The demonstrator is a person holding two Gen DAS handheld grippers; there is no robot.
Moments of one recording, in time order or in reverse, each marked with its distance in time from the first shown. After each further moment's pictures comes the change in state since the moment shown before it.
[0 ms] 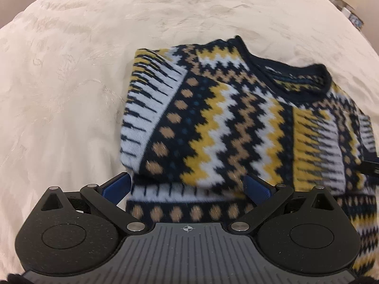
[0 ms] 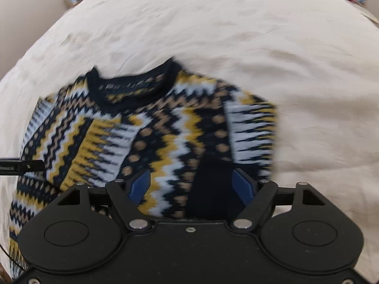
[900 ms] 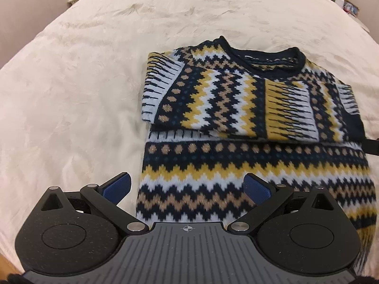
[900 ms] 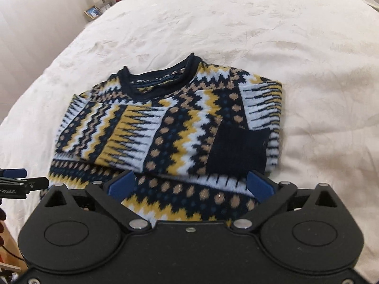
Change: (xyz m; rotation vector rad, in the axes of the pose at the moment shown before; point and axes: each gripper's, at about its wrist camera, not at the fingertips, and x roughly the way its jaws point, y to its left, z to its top) left arm -0.082 -0.026 -0.061 0.062 -0.049 0.109; right arm -0.058 -0.011 -0.050 0.050 -0.083 0.159
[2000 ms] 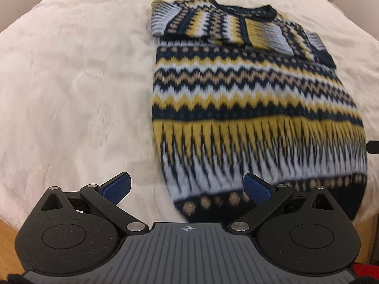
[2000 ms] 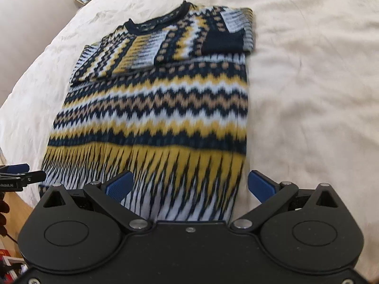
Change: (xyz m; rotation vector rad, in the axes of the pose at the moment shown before) left arm -0.030 0.050 -0.147 0.053 0.047 -0.138; right arm -0.068 0.023 -0.146 0.112 0.105 -0.052
